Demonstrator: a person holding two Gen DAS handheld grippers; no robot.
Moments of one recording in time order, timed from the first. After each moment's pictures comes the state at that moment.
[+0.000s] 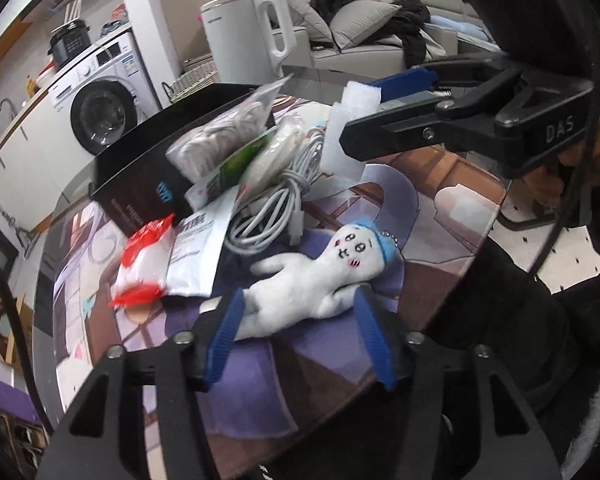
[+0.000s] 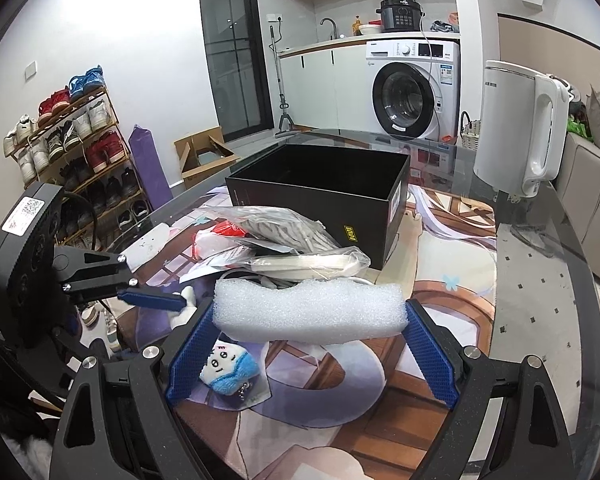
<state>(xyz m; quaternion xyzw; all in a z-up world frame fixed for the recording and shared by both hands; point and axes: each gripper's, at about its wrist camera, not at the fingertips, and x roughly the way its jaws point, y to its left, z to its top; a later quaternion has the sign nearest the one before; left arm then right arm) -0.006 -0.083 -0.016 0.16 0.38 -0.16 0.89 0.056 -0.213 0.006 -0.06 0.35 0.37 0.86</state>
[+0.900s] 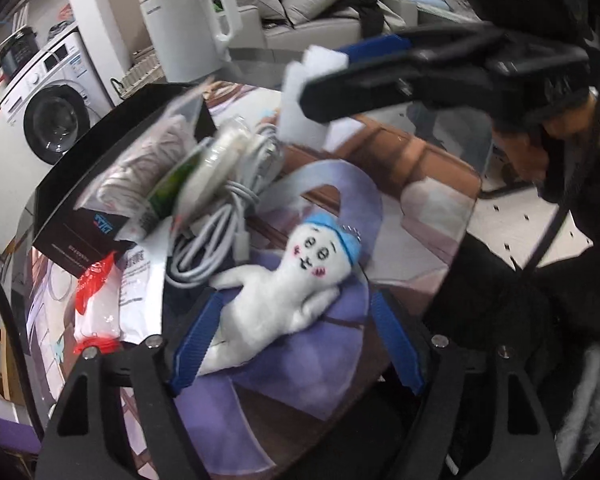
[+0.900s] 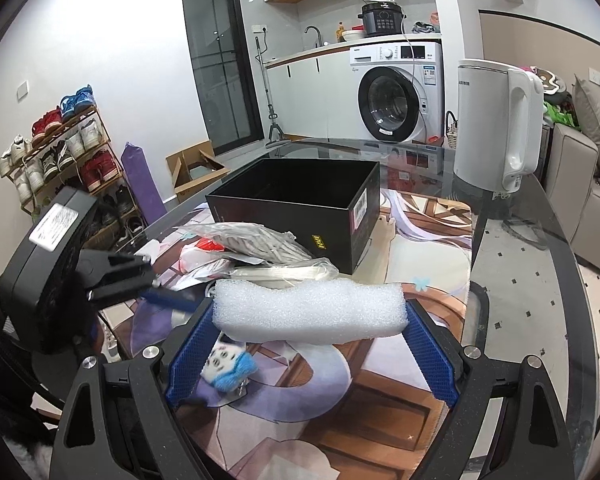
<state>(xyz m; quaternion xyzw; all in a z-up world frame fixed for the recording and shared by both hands) 0.014 -0.108 -0.014 0.18 0.43 -0.23 0.85 0.064 -0.242 0.012 -0.03 0.34 0.35 0.87</state>
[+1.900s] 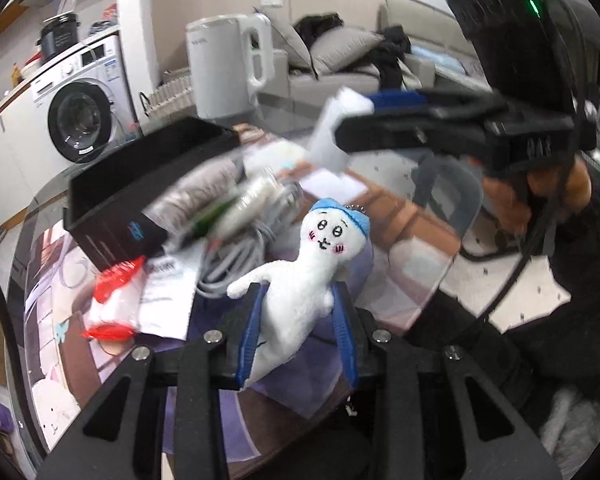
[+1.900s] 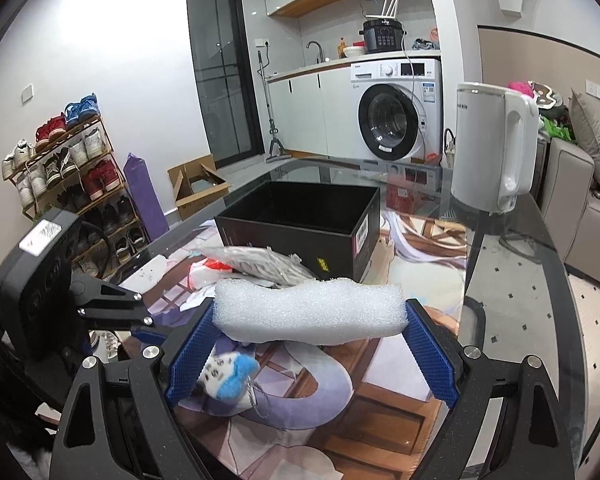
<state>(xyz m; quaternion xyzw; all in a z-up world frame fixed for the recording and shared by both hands) -0.003 -0.078 0.016 0.08 0.35 -0.22 0.90 0.051 -0.243 0.037 -0.02 0.31 0.35 0.88</state>
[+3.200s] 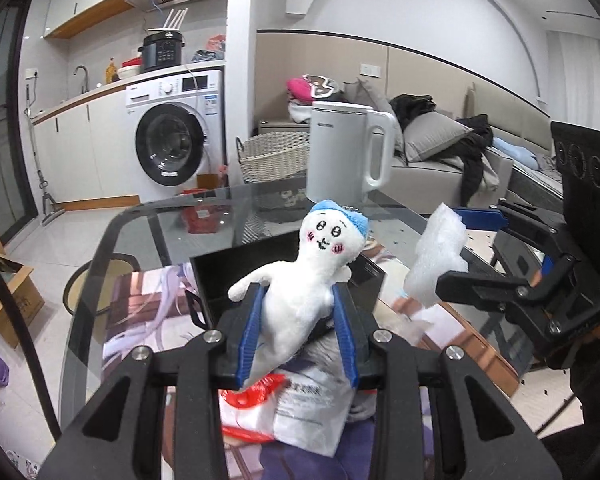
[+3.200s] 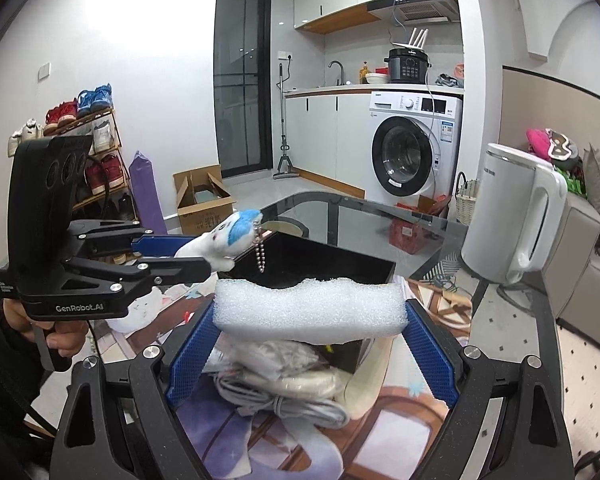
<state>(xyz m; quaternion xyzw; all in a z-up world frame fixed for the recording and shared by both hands) 0.054 0.002 0.069 0.00 0.26 -0.09 0.96 0.086 -0.194 0.080 -0.07 0.26 0.37 0.89</state>
